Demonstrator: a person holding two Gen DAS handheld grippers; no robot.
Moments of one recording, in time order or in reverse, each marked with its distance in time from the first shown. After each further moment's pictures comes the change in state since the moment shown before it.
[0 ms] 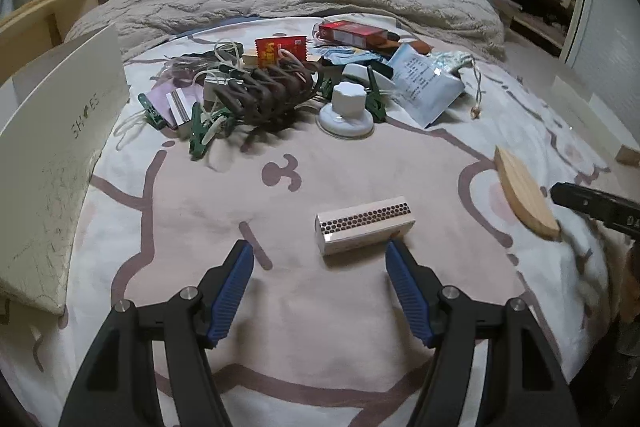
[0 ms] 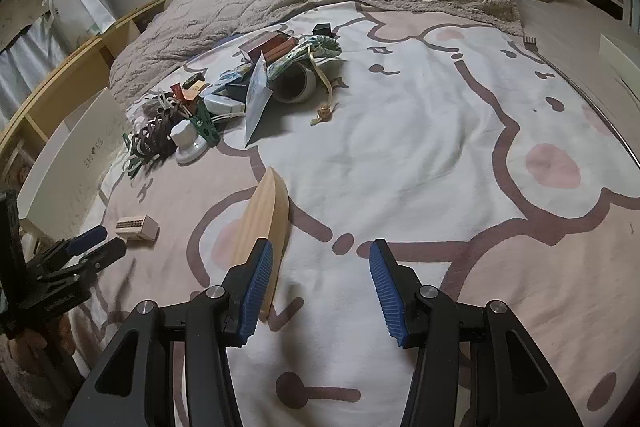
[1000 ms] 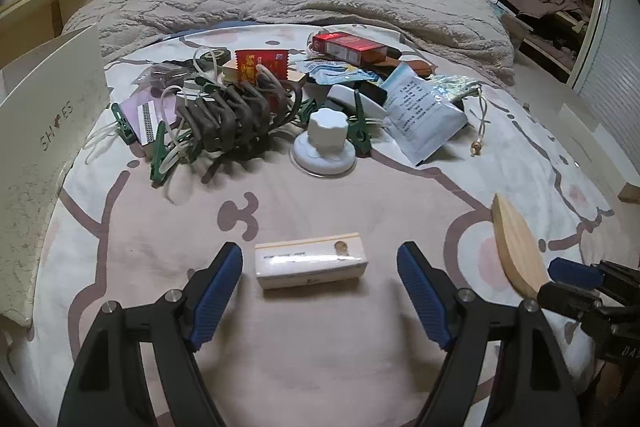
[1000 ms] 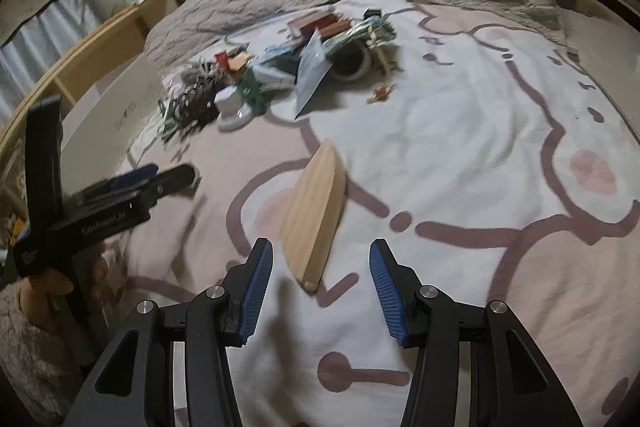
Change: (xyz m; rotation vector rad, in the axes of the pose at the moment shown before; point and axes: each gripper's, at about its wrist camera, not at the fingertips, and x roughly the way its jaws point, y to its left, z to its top) left arm 0.023 -0.018 0.027 -0.082 -0.028 -0.023; right arm 0.003 0.024 -0.012 -0.112 0.056 0.092
